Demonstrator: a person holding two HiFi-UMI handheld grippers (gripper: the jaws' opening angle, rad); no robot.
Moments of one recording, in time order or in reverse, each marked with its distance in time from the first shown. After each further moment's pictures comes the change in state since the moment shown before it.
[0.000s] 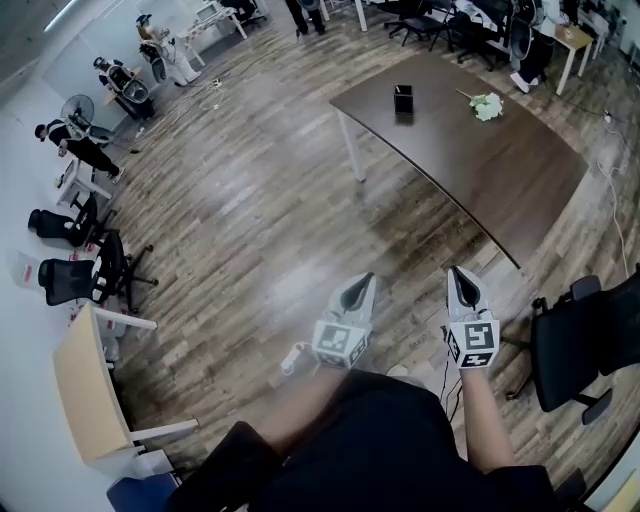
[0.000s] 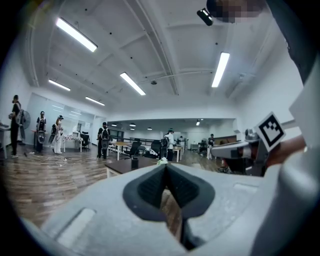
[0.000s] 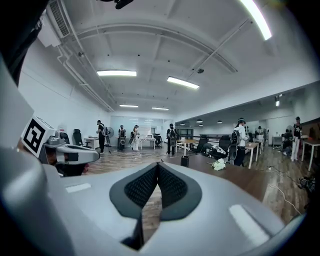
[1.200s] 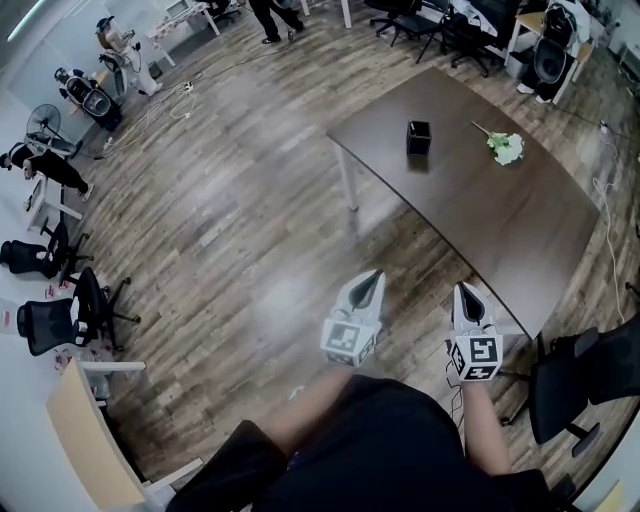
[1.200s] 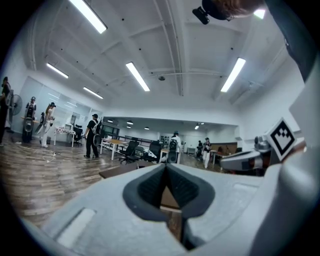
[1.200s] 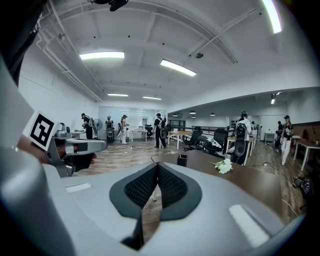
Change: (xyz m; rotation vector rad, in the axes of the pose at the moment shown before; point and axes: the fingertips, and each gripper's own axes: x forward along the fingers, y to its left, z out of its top) left arm 0.270 0.294 0.047 -0.068 -0.014 -0.073; right arm 0.356 -0.058 0.045 0.028 0.116 -0.101
